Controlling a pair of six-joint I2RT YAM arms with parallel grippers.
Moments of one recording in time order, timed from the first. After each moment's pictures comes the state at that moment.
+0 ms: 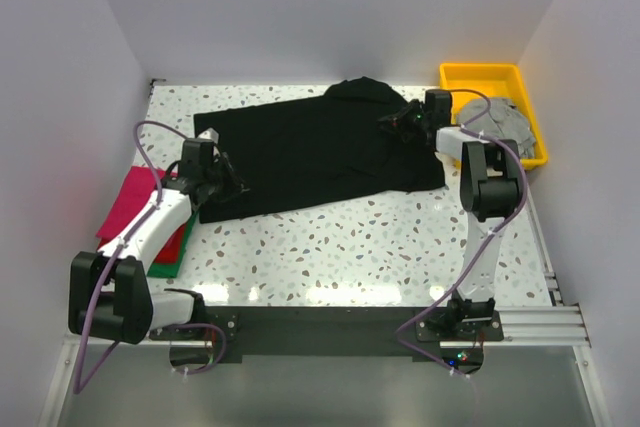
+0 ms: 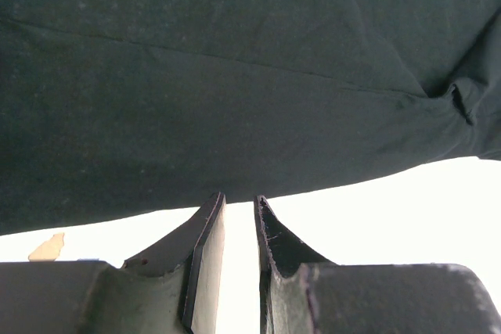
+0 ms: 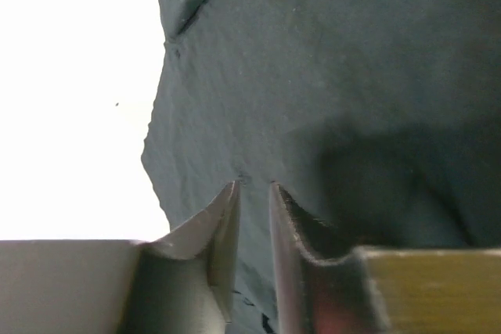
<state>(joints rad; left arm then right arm) -0.15 1.27 0.79 -0.36 0.14 -0.61 0.07 2.15 1.44 0.10 -0.38 1.07</state>
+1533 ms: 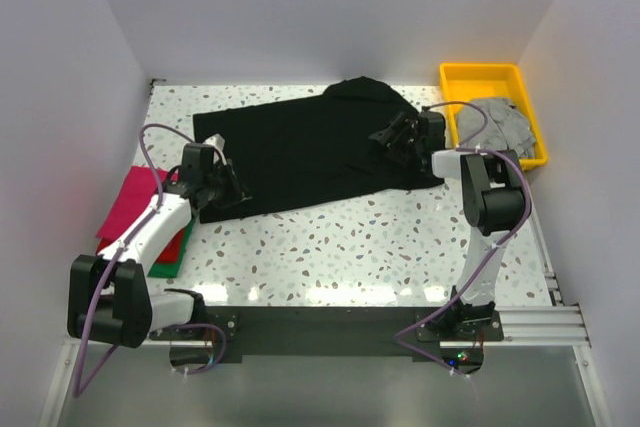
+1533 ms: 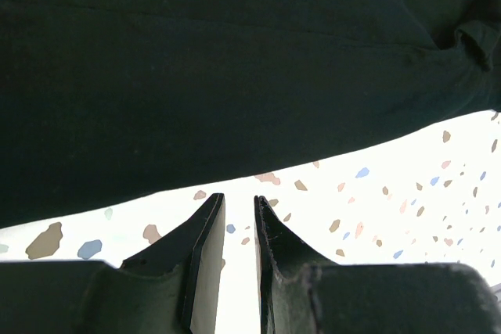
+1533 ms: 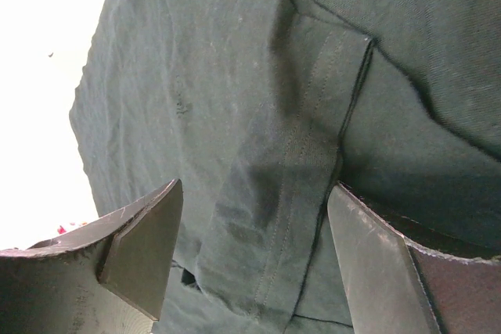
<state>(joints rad) -0.15 1.26 0.76 -0.37 0.21 -0.54 0.13 2.01 1.12 0.30 -0.31 0.88</state>
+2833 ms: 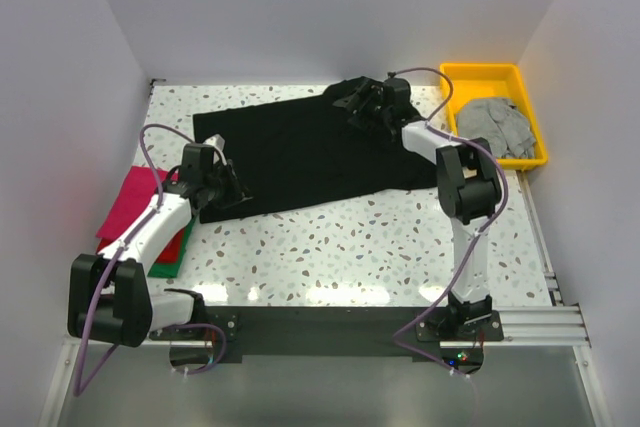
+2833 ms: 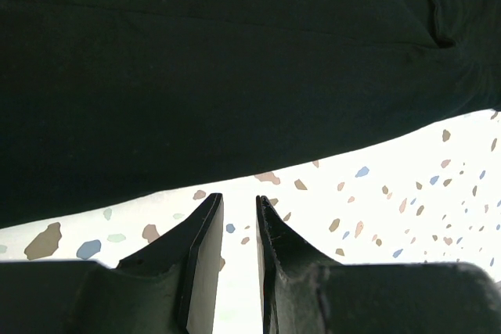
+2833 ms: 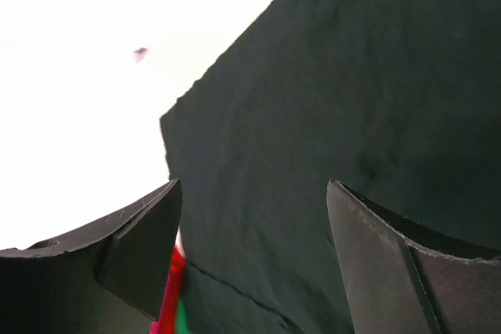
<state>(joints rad) -0.15 1.26 0.75 -0.37 0.22 -0.54 0.29 2.22 1.59 0.22 -0.30 1.03</state>
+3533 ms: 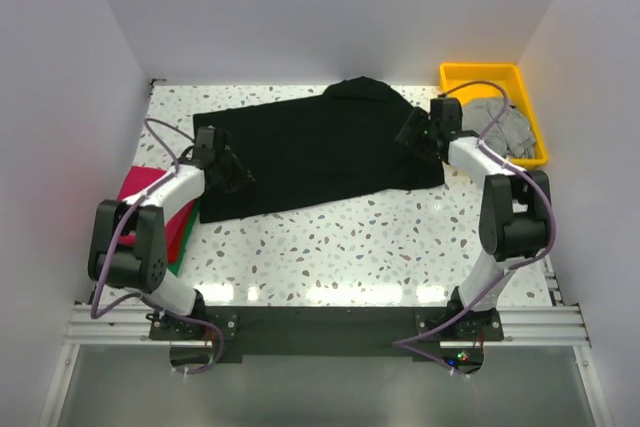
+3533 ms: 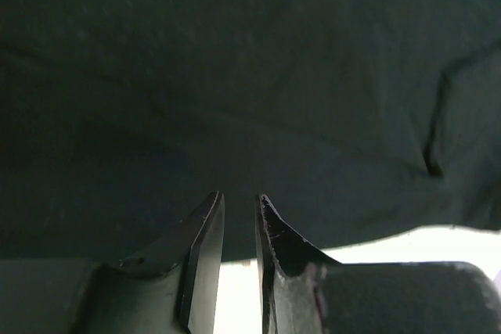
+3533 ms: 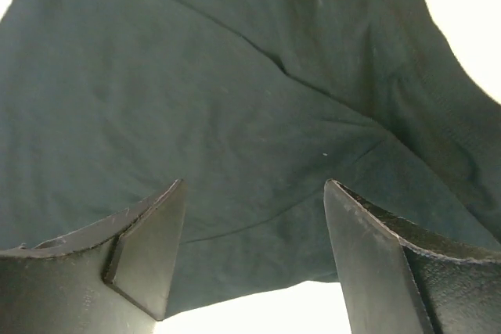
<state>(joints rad) -0.15 1.52 0.90 -0.31 0.09 -0.81 0.10 1.74 1.20 -0.20 -0.04 0.63</state>
